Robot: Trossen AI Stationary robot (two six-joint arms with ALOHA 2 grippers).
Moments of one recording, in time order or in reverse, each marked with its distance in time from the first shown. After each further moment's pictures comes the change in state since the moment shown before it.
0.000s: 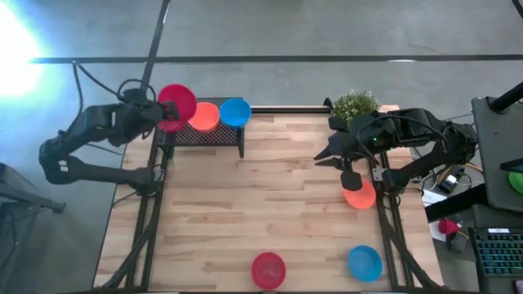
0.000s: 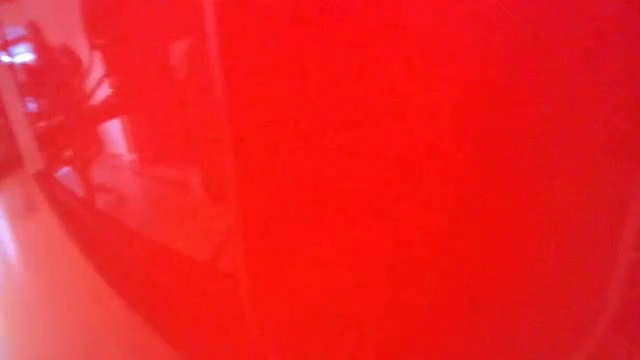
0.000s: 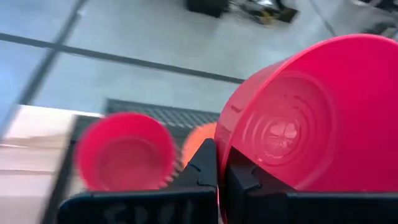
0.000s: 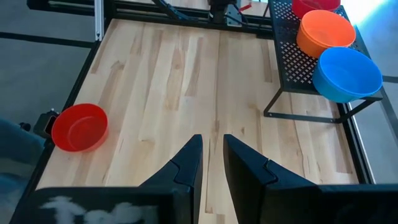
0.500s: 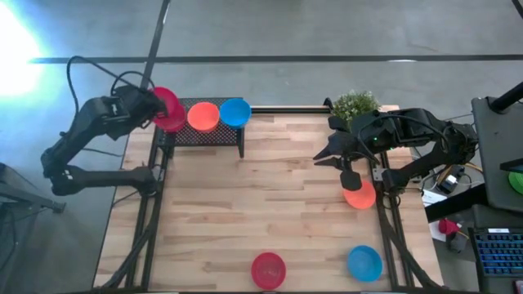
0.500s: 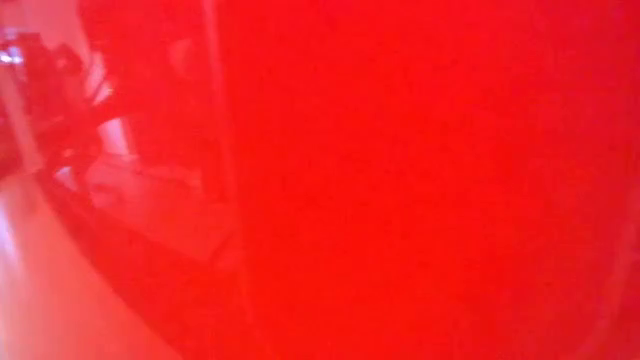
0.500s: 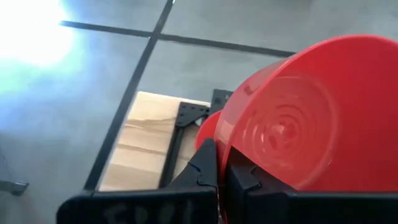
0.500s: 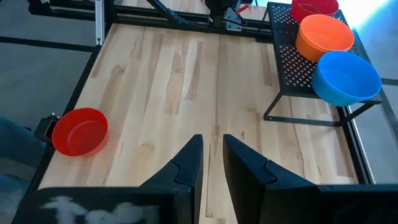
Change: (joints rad) left arm 0.322 0.022 0.001 -0.220 0.058 0.116; right arm 0.000 0.000 0.000 0.016 0.000 0.003
